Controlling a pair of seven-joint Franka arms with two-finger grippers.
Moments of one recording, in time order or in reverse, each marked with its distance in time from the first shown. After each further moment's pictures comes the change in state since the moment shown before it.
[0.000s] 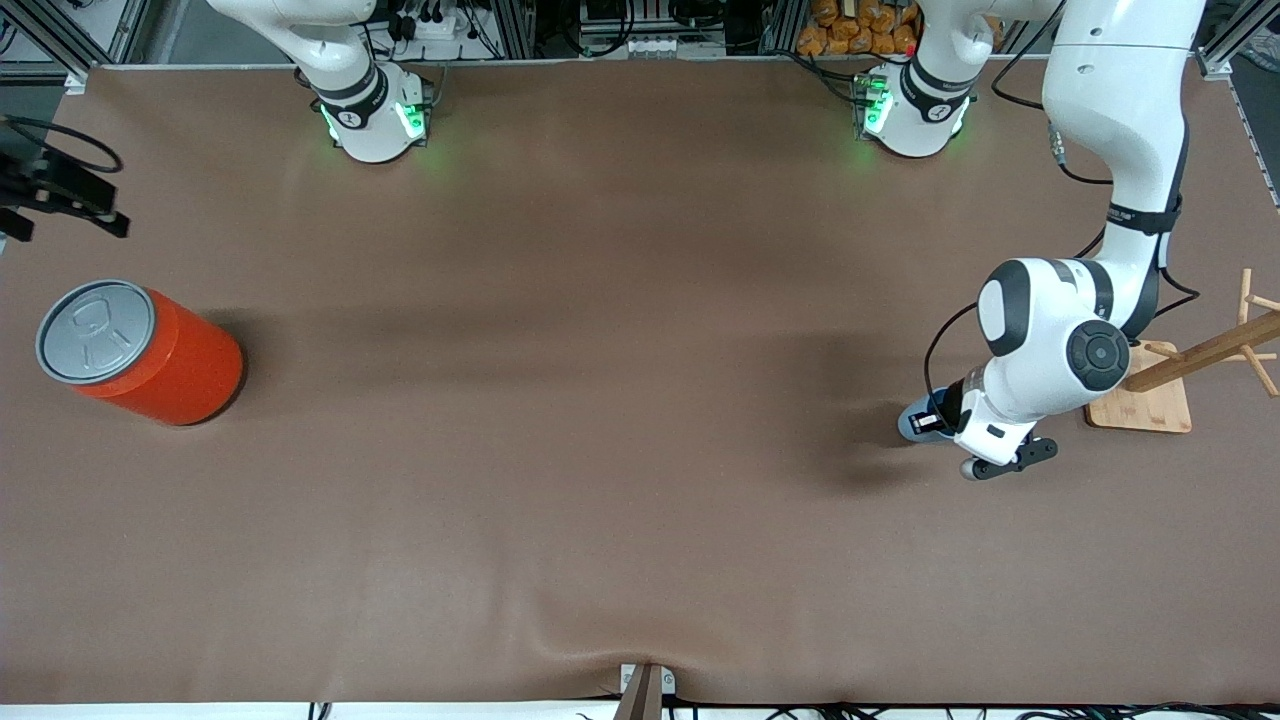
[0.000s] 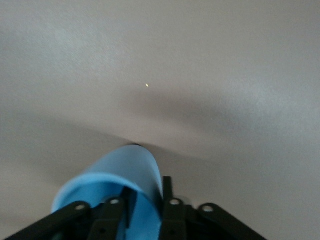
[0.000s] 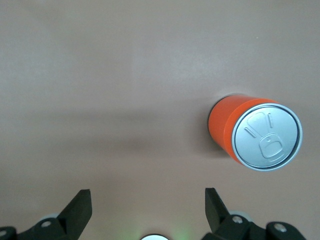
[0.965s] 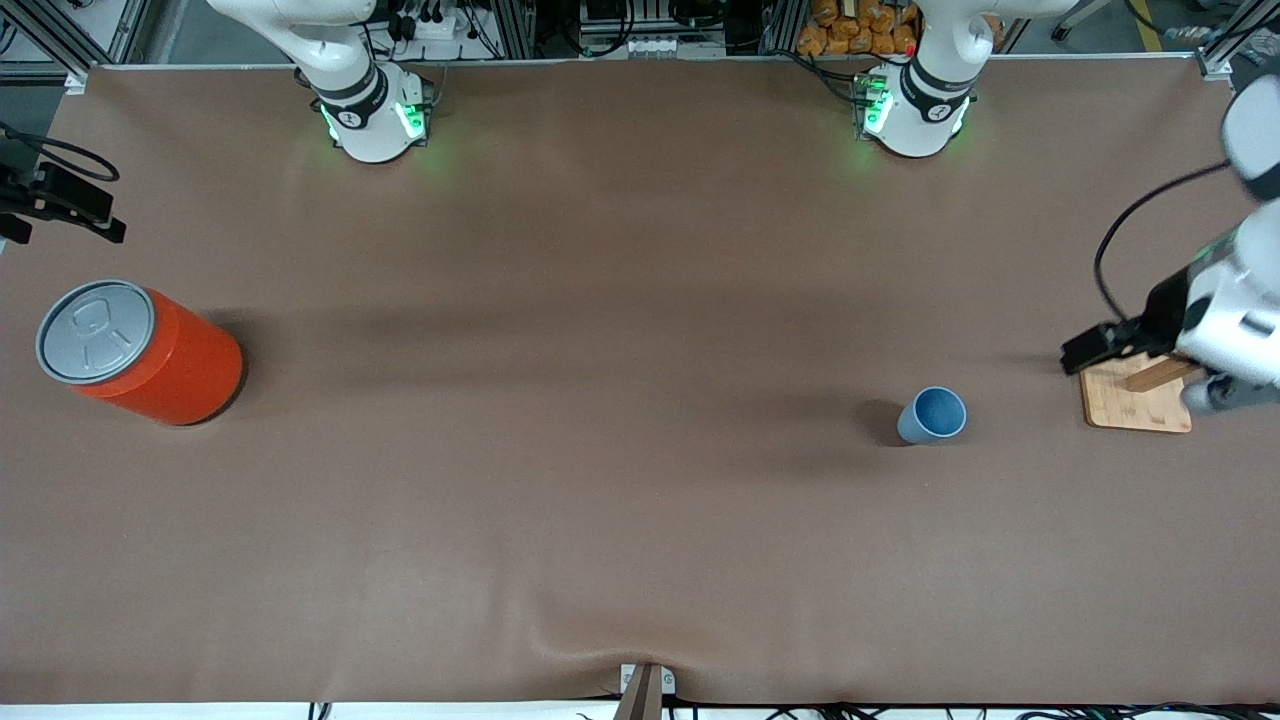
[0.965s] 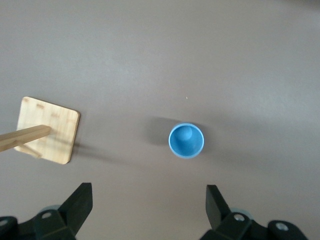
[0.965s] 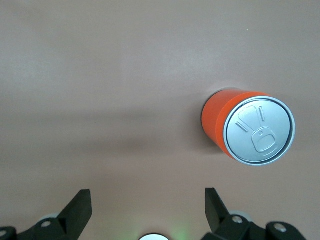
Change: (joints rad) left arm 0.059 -0.322 0.019 0.360 0.196 -0.641 0.074; right arm -0.002 -0.007 -0.050 -0.020 0.000 0.014 0.004
